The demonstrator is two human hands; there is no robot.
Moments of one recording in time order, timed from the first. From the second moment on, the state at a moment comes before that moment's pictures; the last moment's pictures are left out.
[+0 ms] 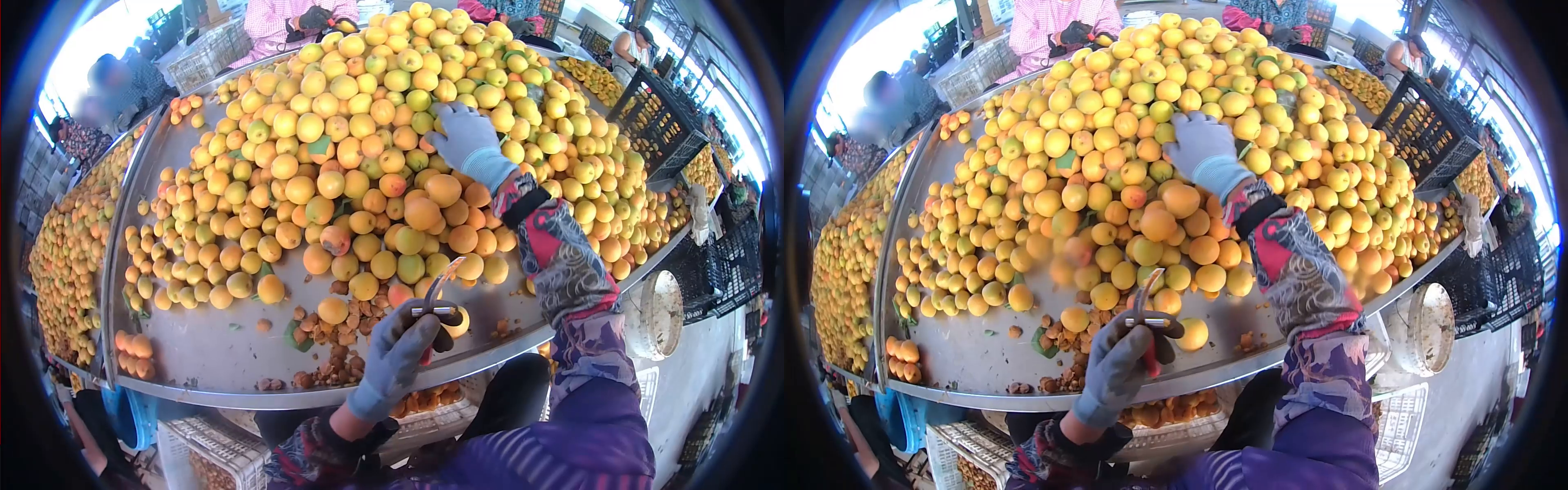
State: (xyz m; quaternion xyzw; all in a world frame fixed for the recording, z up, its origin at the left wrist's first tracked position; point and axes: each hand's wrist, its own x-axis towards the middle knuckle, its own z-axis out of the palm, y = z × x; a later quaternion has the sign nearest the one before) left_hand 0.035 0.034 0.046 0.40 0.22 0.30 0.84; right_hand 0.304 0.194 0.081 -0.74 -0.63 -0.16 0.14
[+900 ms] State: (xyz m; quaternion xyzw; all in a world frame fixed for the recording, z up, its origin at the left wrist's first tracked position) left_hand 0.013 0.050 -0.001 0.44 0.34 0.33 0.77; right_hand 0.273 0.248 0.079 -0.88 -0.40 0.00 0.25
